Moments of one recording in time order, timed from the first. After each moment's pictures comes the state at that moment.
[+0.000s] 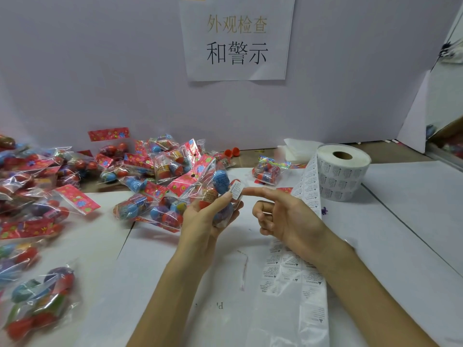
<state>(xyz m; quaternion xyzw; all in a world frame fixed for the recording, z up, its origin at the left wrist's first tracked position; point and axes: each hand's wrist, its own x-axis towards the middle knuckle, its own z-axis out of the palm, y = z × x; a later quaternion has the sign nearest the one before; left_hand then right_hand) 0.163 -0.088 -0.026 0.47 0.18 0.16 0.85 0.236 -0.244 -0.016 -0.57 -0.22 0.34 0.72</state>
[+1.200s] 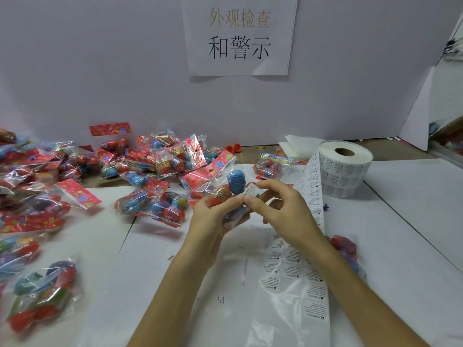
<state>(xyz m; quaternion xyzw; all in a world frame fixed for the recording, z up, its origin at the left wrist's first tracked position) 0.161 -0.092 -0.030 0.52 0.12 0.12 0.84 0.237 -0.238 -0.036 -0.78 -0.28 0.01 0.56</state>
